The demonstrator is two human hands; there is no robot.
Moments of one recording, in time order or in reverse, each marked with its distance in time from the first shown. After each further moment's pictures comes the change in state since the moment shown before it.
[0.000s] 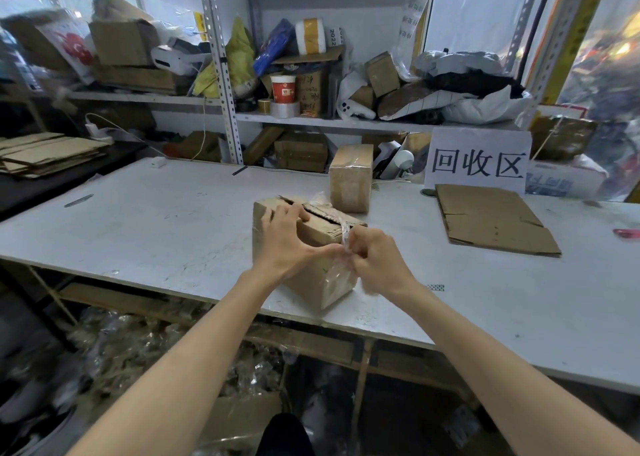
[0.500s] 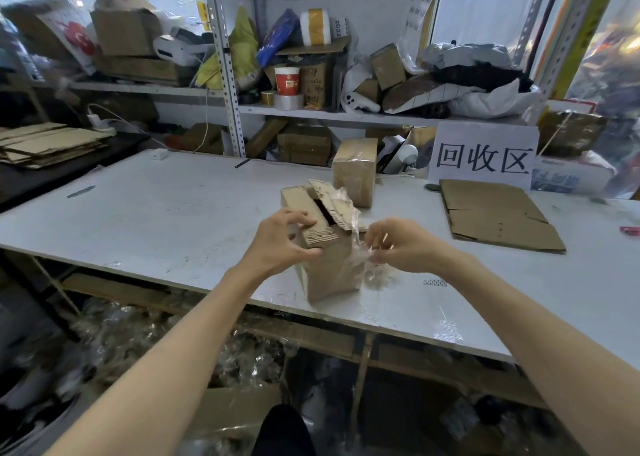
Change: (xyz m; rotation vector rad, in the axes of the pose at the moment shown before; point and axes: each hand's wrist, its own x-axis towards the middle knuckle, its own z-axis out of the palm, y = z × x) left_hand -0.002 -0.020 -0.013 -0.136 -0.145 0.019; right_hand 0.019 0.017 -0.048 -0.270 -0.368 0.015
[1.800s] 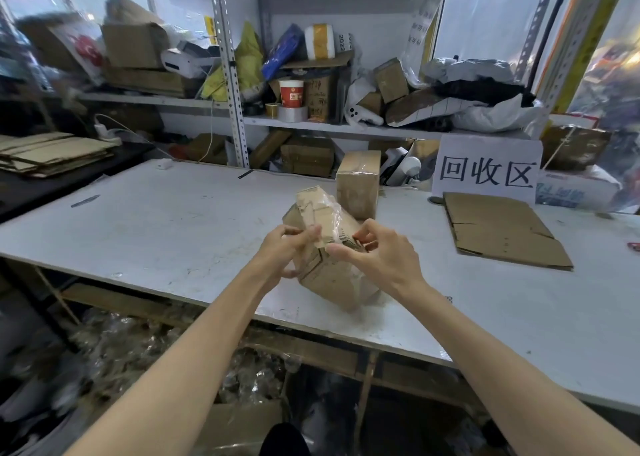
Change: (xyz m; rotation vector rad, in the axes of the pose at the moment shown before) left_hand 0.009 0.017 -0.002 -0.611 -0.049 -0.552; right_hand 0.008 -0.032 0.038 0.104 0.446 0.108
